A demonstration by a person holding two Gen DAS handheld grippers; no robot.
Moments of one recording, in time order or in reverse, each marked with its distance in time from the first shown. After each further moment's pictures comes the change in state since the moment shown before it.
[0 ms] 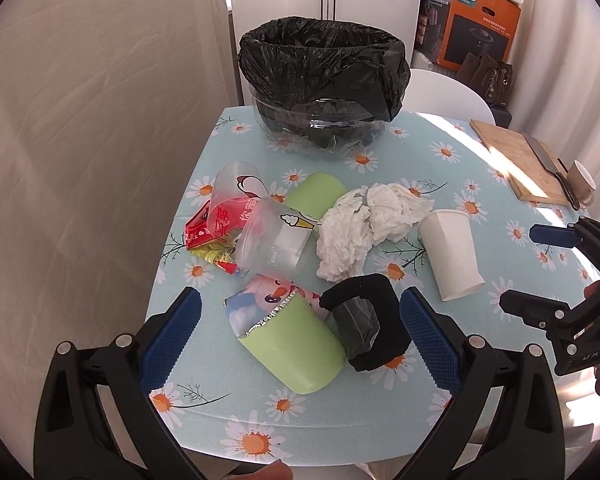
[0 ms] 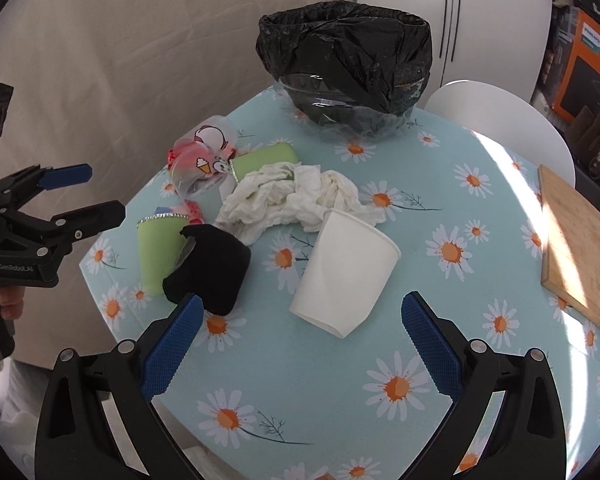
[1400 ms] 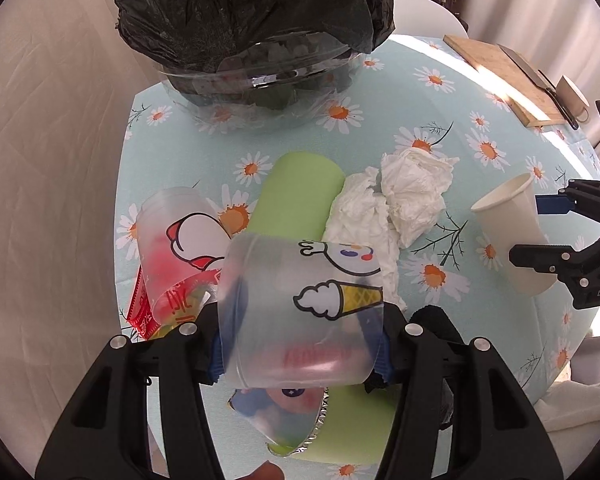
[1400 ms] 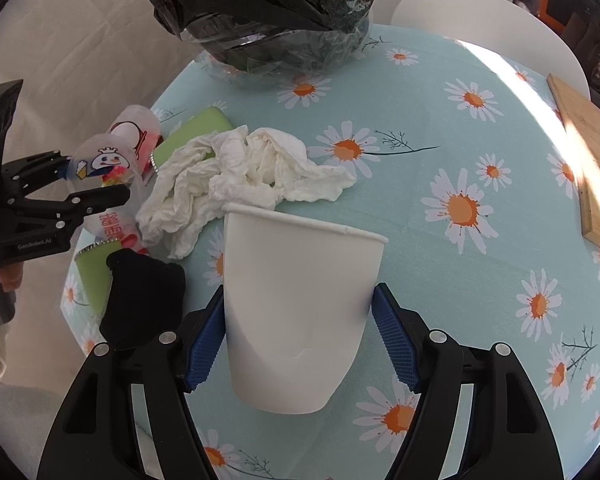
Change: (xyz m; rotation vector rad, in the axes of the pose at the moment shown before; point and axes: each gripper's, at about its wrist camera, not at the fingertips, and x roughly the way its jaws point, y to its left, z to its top) left arm 0.105 -0.002 0.057 0.289 0.224 -0.131; right arm 0.072 -0.050 0.019 0.230 0.178 0.038
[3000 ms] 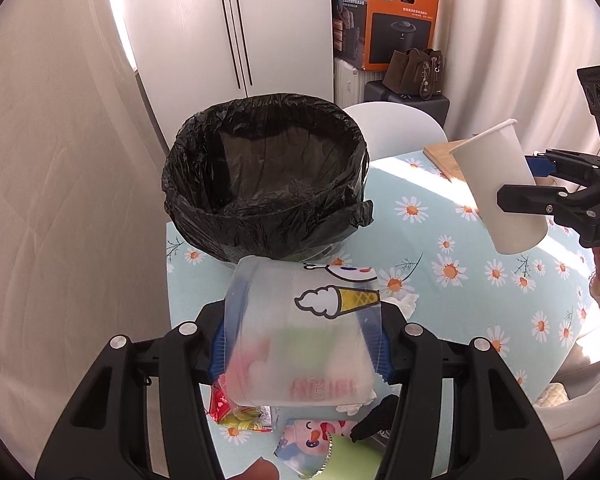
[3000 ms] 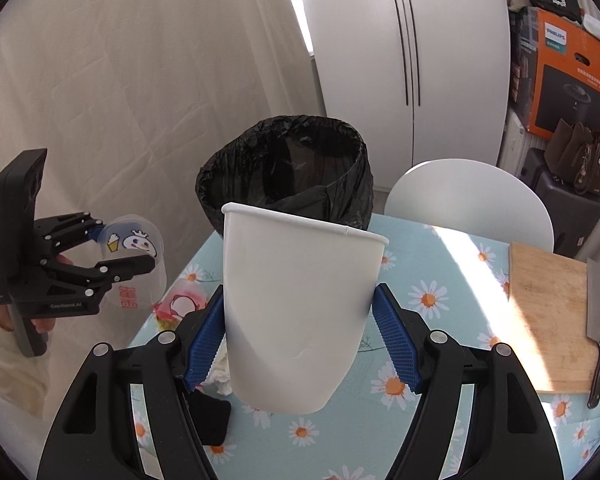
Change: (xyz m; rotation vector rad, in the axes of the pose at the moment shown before) left arm -0.121 0.015 0.090 0.041 -0.278 0.000; right arm -0.152 0.015 0.103 -0.077 -0.400 0.005
